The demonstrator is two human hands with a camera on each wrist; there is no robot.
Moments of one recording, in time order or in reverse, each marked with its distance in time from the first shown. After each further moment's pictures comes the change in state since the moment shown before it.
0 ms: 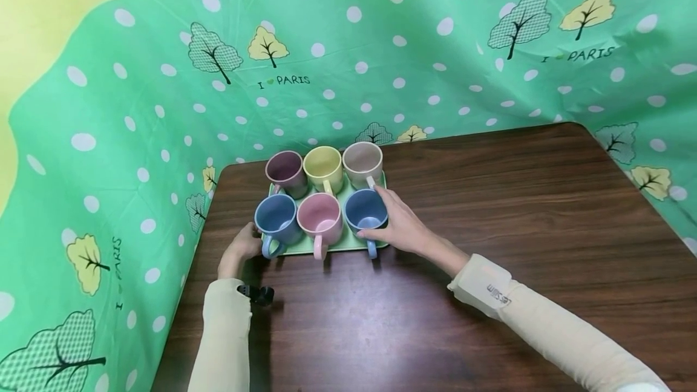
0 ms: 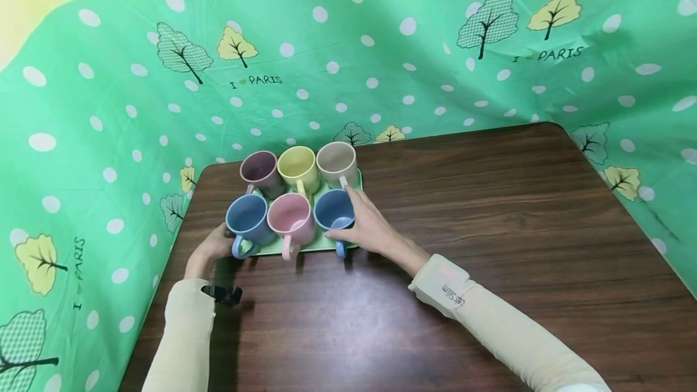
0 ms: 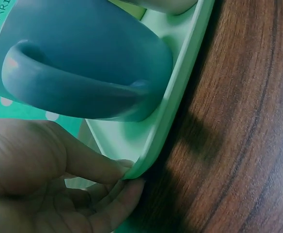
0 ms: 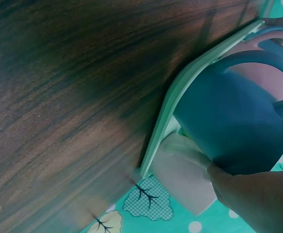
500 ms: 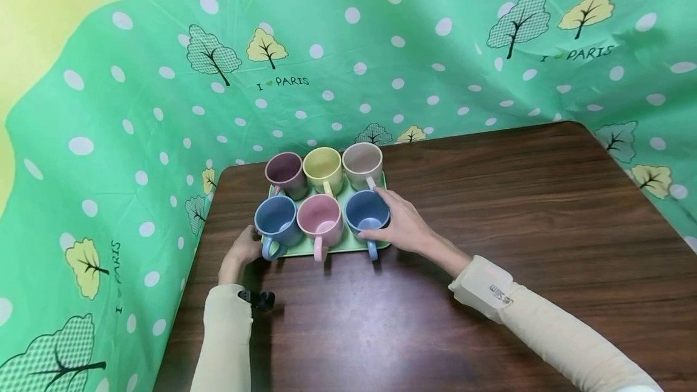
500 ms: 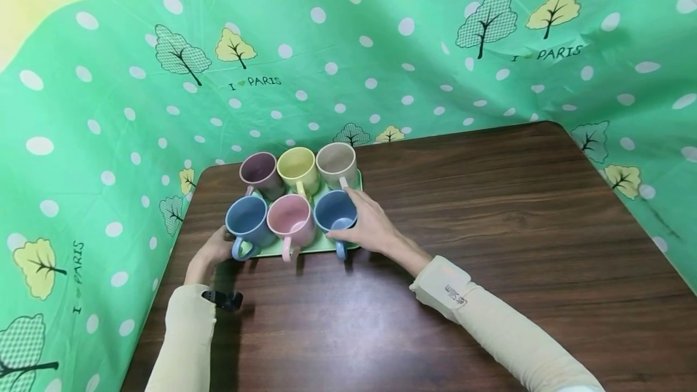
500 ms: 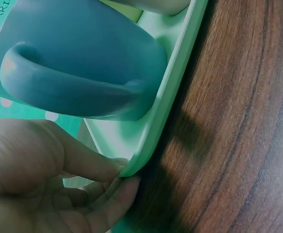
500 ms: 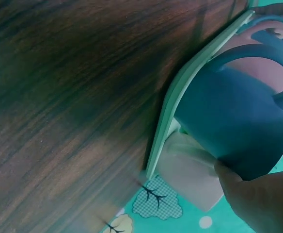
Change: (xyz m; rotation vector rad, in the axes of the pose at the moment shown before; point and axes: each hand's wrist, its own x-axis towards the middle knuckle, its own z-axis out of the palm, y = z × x) left_hand -0.004 -0.001 0.004 -0.006 0.017 -0.009; right_hand 0.001 0.003 -0.002 -0.039 0.048 0.001
